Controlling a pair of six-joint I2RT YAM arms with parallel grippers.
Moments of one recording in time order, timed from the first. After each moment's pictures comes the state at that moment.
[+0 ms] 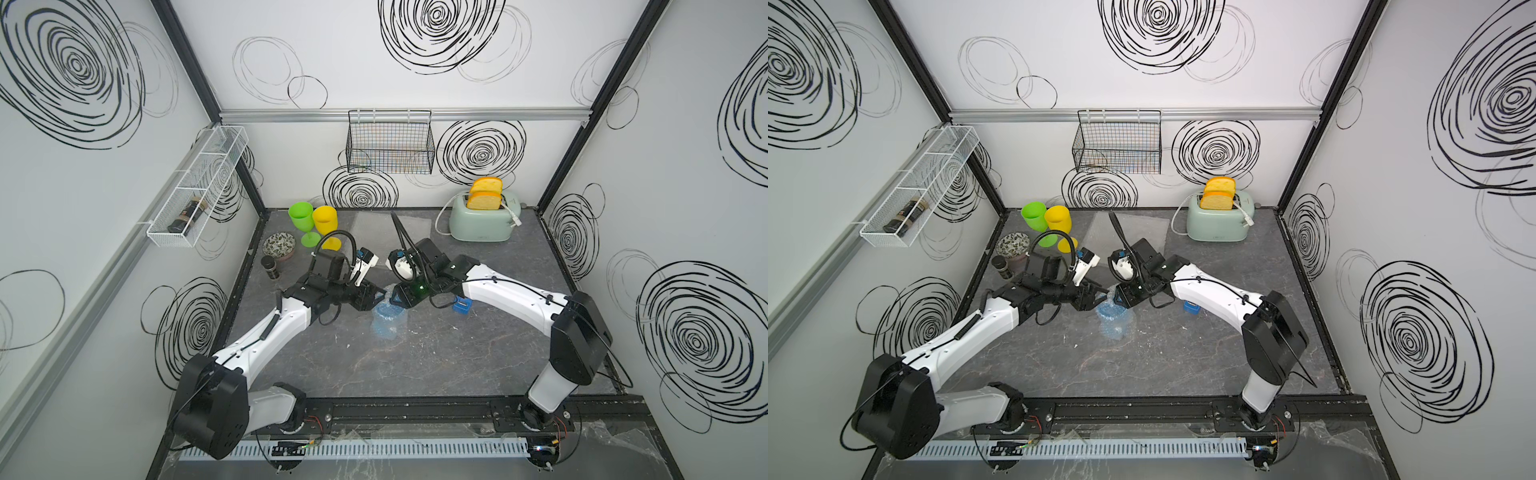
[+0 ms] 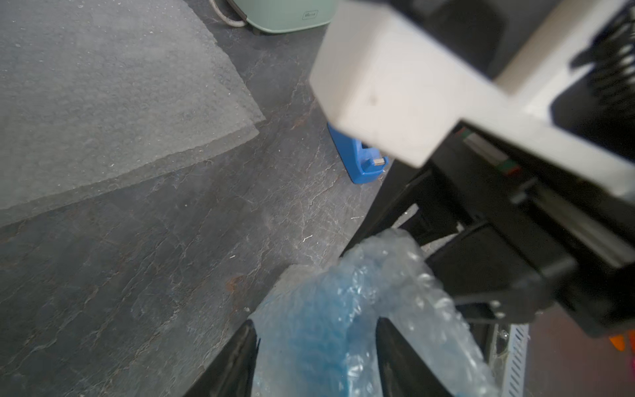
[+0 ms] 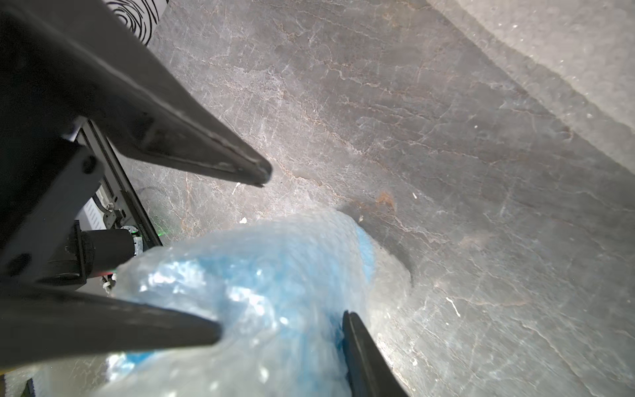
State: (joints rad) left arm -0.37 1.27 0.82 -0.31 0.58 -0.01; right arm 0.82 1.69 1.33 -0.62 -0.35 0.21
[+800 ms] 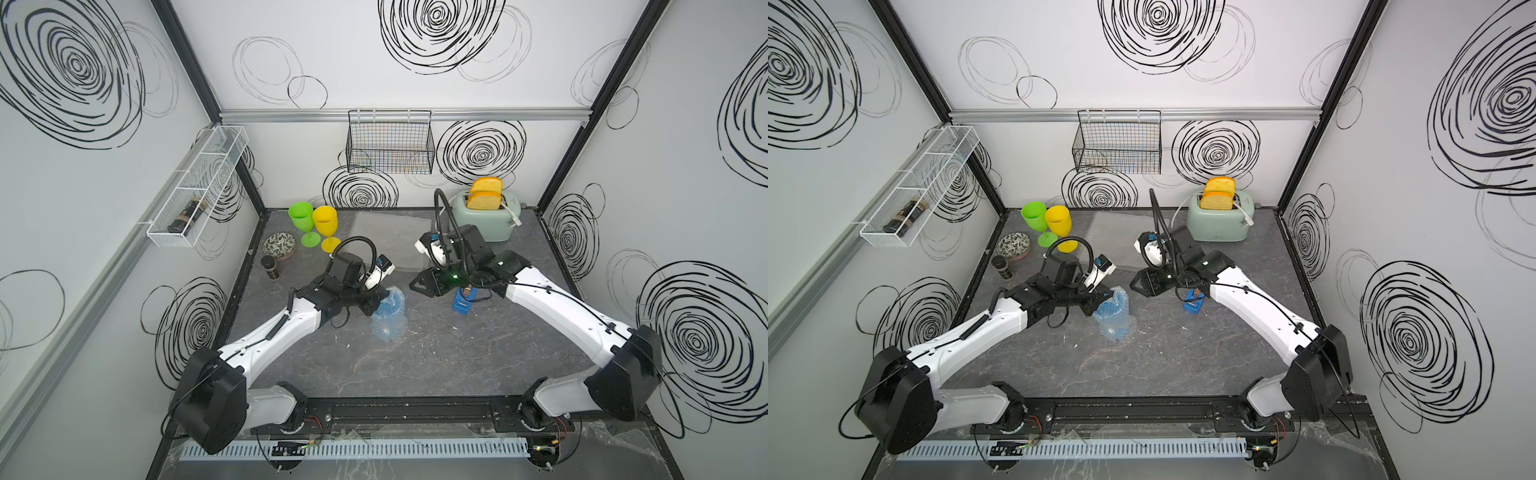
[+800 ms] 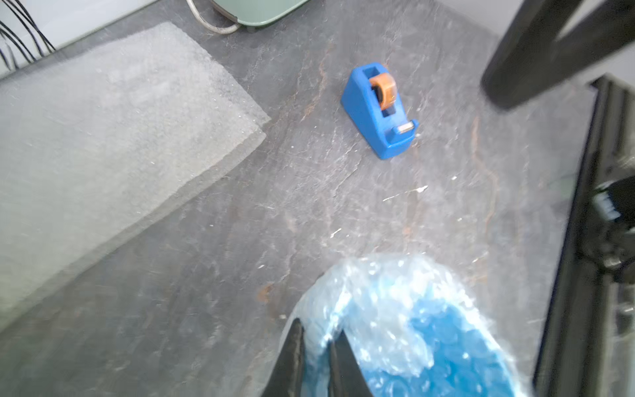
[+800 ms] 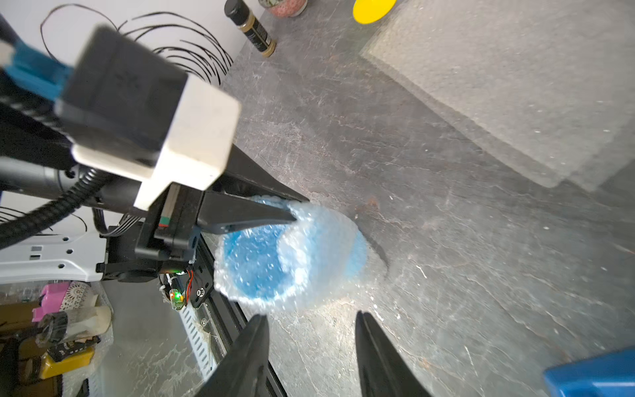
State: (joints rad) left arm -0.50 1.29 0.85 -0.34 0.34 0.19; right arm 0.63 1.39 1.25 -0.67 -0.47 0.22
